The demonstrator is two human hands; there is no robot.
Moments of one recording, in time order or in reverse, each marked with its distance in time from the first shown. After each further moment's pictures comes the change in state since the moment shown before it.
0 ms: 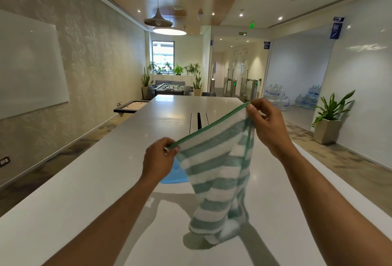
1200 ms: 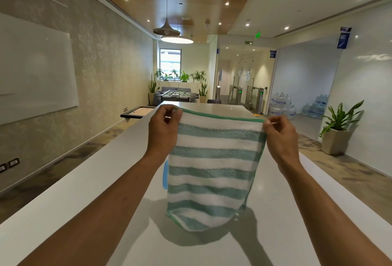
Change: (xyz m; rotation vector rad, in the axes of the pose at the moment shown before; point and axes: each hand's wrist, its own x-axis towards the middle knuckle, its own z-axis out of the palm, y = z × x) left_hand 0.036 0.073 -0.030 -0.437 0.201 0.194; right_hand -0.009 0.011 -0.005 -0.045 0.278 0.206
